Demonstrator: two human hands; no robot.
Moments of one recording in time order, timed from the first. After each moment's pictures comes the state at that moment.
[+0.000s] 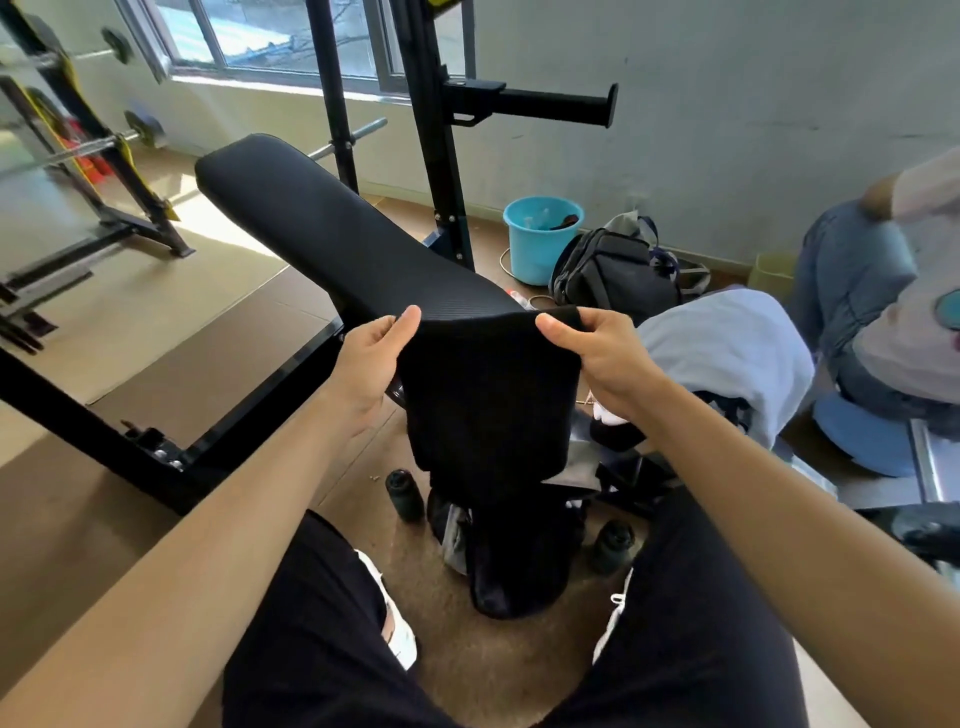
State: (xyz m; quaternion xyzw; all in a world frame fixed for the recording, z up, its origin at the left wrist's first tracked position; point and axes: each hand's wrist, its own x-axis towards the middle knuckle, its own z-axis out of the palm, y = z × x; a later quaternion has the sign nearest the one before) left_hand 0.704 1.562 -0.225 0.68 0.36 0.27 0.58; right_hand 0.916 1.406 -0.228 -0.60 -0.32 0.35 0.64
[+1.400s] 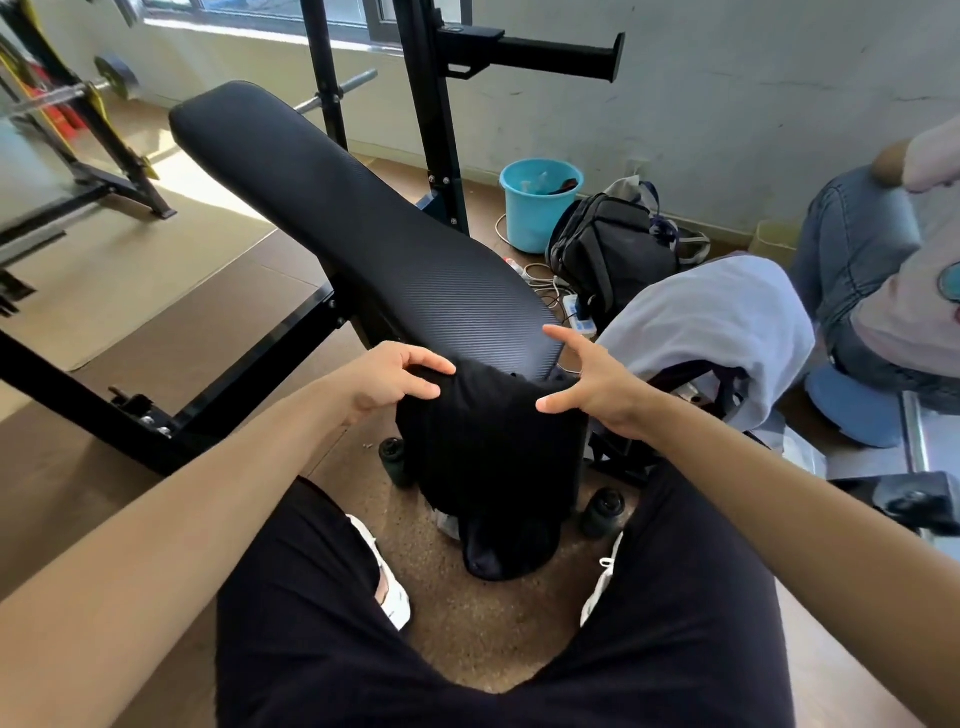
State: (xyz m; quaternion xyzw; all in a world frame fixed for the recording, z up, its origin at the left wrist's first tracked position) left_hand 0.699 1.570 -0.271 0.76 0.35 0.01 0.54; right_hand 0.919 1.382 -0.291 -0.72 -0.38 0.41 0.41
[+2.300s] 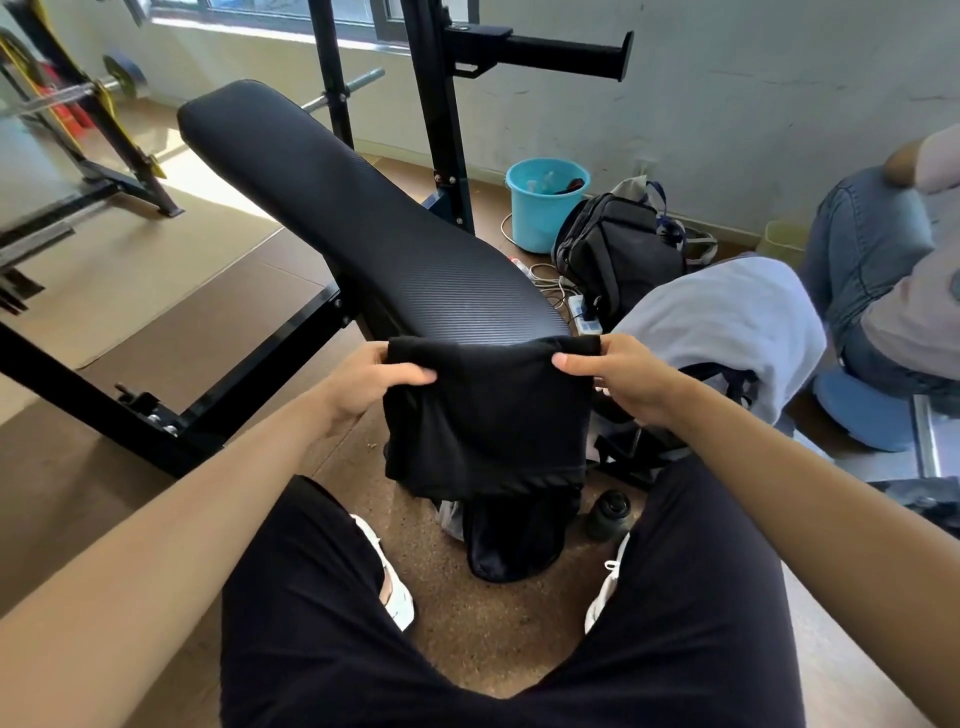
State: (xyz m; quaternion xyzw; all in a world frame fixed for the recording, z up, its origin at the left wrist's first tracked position) left_hand 0.676 1.570 -0.266 0.72 0.31 0.11 0.61; right_hand 0.938 1.383 -0.280 -0.66 -0.33 0.47 0.49
